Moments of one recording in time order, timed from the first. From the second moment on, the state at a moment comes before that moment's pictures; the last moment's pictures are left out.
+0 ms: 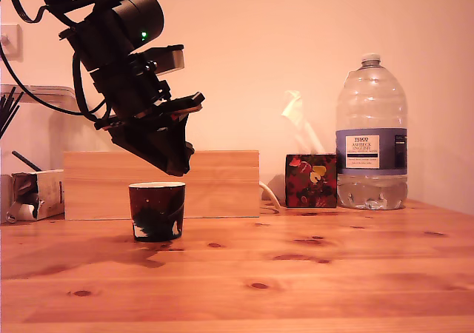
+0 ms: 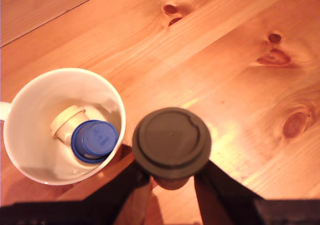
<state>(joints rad) -0.47 1.78 1.30 -0.44 0.13 0.03</state>
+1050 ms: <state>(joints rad) -0.36 1.78 1.30 -0.40 0.12 0.03</state>
